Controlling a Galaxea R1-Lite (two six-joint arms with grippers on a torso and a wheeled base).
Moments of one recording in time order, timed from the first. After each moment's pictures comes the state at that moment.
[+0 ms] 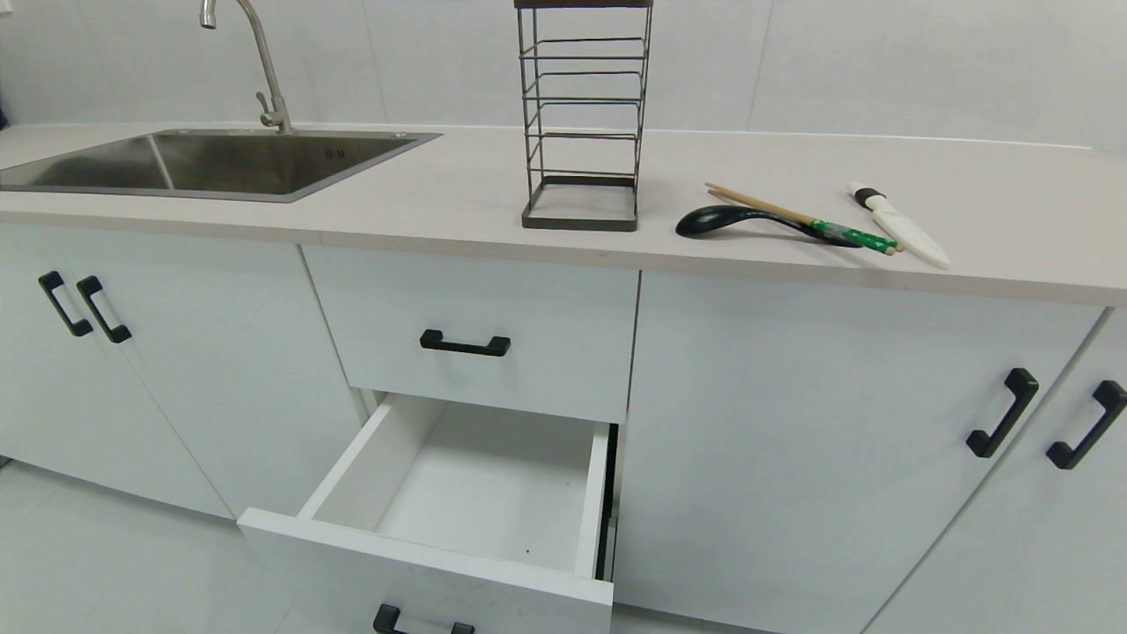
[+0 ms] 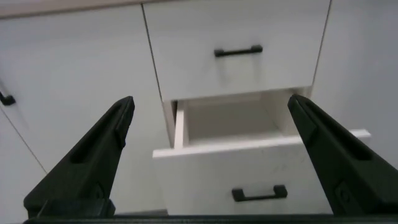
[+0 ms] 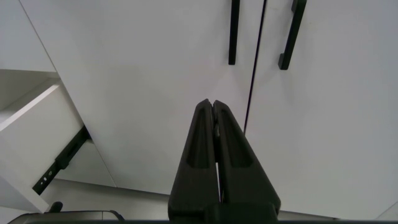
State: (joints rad) left arm 0.01 0.09 -0.02 -0.22 -0.27 0.05; right arm 0.00 0.00 0.00 0.01 -0.01 0.02
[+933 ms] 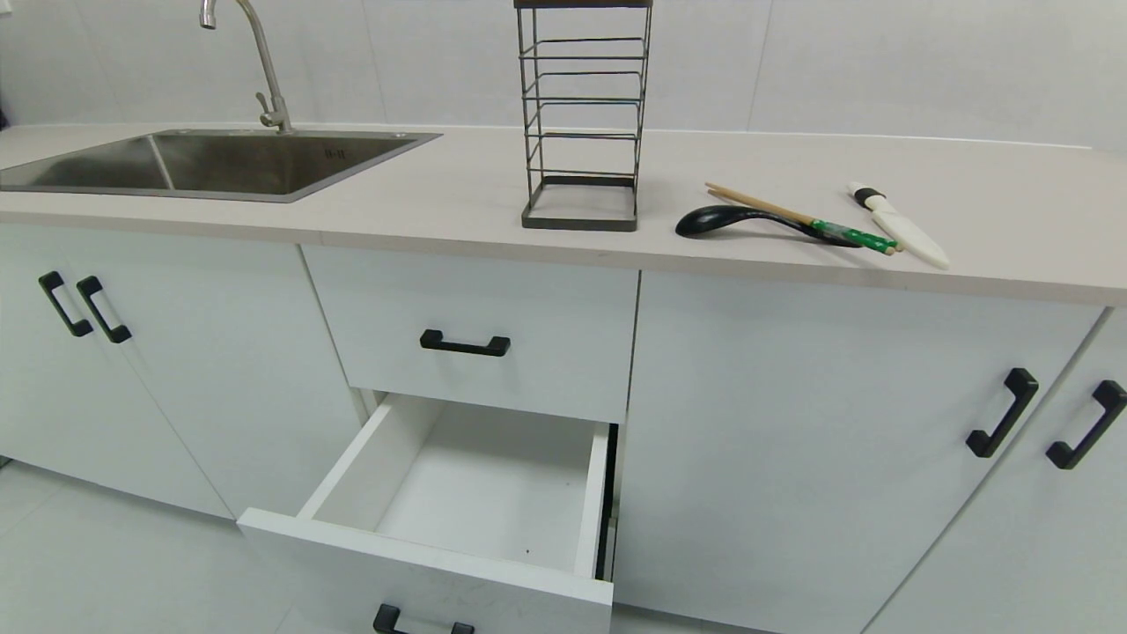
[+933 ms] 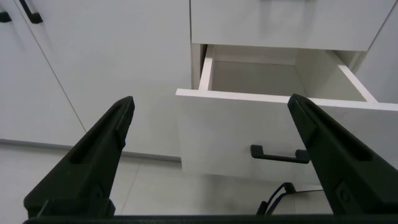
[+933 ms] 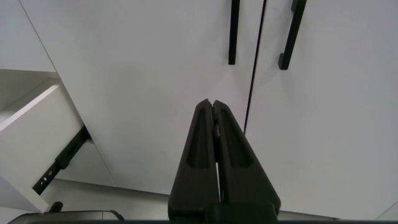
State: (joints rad) left arm 0.00 0.00 0.00 0.00 -0.07 0.01; right arm 0.00 0.00 0.00 0.01 -0.01 0.02
